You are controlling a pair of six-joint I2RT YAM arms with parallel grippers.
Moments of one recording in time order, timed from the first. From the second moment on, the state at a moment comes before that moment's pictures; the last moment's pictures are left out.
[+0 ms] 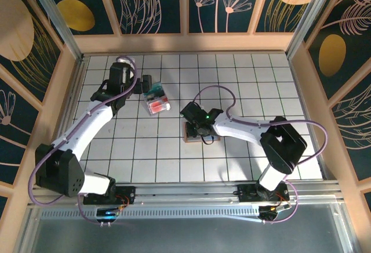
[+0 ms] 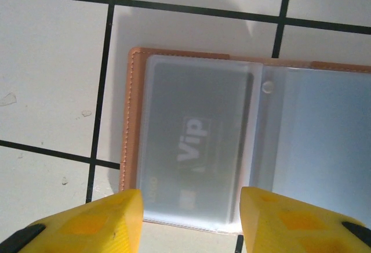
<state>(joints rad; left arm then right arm) -0.31 1.38 1.10 -0.31 -0.15 -0.24 0.92 1.66 1.06 -0.57 0.17 0.69</state>
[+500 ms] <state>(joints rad) -0.31 1.15 0.73 -0.06 -0.17 -0.51 0.94 1.78 1.12 -0.59 0.16 0.69</state>
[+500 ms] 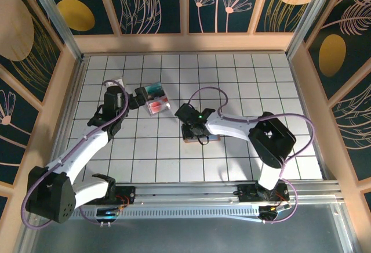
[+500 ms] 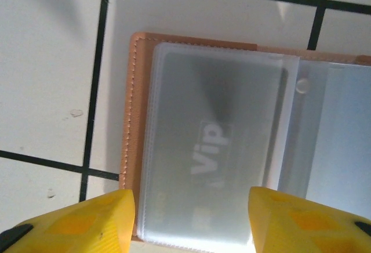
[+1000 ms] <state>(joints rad) -0.31 1.12 0.72 -0.01 -0.18 -0.54 0.94 1.82 1.12 -0.57 0.16 0.69</state>
